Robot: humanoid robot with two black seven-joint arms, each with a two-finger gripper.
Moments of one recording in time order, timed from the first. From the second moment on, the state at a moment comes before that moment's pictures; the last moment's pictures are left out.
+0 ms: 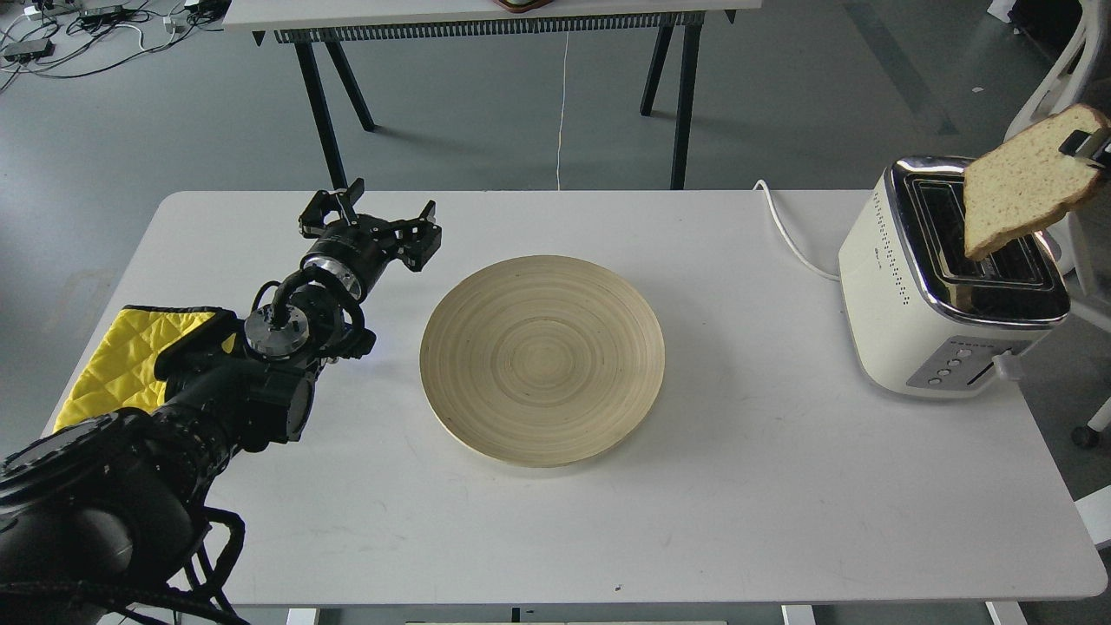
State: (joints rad) left arm -0.87 -0.01 -0.55 -0.19 -1.03 -0.49 0.15; right arm 1.41 -1.25 -0.31 1.35 -0.82 -0.03 0.10
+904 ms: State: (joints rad) left arm -0.87 -0.01 -0.55 -0.19 -1.03 -0.49 0.15; right arm 1.39 -1.20 -0.34 1.34 -0.82 -0.03 0.09
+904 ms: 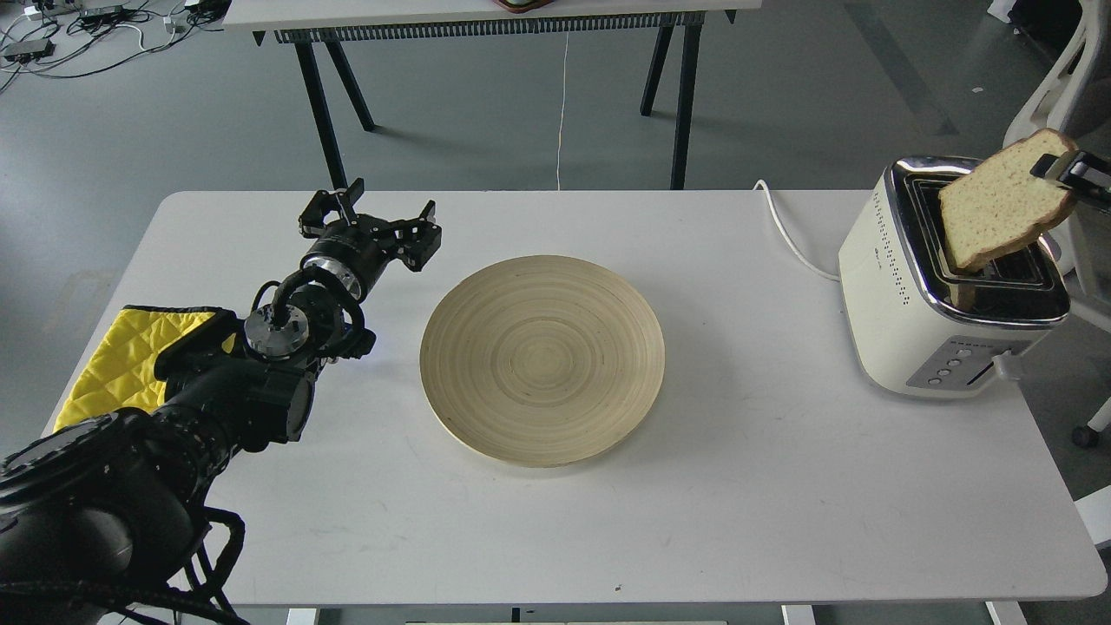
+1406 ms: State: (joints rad) left arm -0.87 -0.01 -0.55 -0.19 -1.03 -0.49 0.15; right arm 1.32 -1.12 -0.34 1.27 -0.81 -0.03 0.09
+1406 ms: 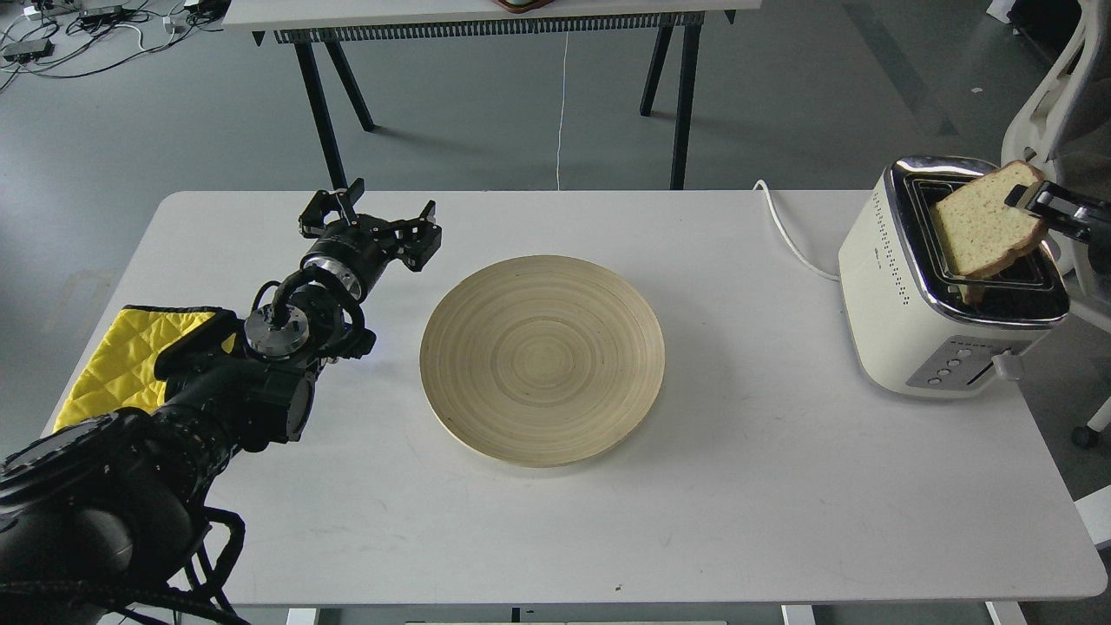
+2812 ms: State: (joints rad) left arm -0.87 -0.01 -0.55 -0.19 -1.03 -0.49 0.15; right arm 1.12 -0.66 0.05 1.20 0.20 0.16 0.41
